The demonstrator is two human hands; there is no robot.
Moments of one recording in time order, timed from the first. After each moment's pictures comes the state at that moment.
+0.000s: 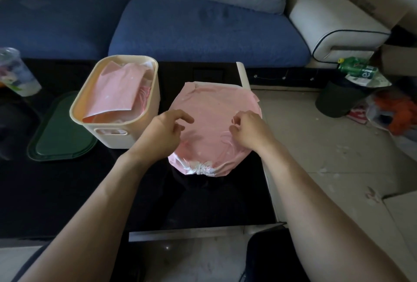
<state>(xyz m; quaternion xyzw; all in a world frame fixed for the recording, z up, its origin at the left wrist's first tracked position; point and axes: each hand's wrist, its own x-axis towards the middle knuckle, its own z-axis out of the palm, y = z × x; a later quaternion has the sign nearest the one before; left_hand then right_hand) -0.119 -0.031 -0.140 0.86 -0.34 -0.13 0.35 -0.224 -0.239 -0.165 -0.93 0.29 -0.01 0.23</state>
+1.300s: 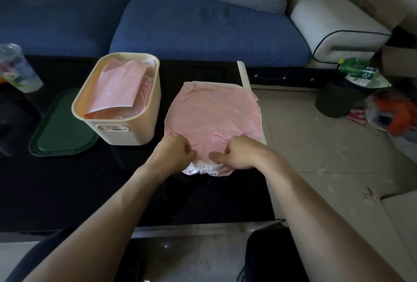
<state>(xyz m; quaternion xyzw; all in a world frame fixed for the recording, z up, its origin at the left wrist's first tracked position) -0.145 -0.036 -0.166 0.91 -0.29 -0.21 0.20 -0.250 -0.201 -0.151 -0.93 0.20 0.21 0.24</state>
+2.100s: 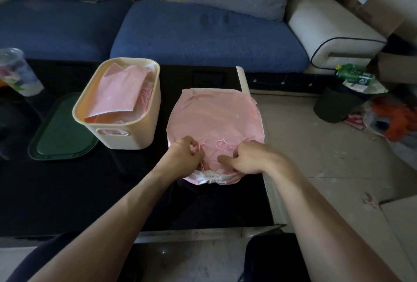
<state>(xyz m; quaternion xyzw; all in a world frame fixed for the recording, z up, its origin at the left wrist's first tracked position) -0.158 -0.046 -0.170 0.85 -0.23 -0.28 0.38 -0.259 -0.212 -0.143 -0.93 0.23 0.23 0.19</state>
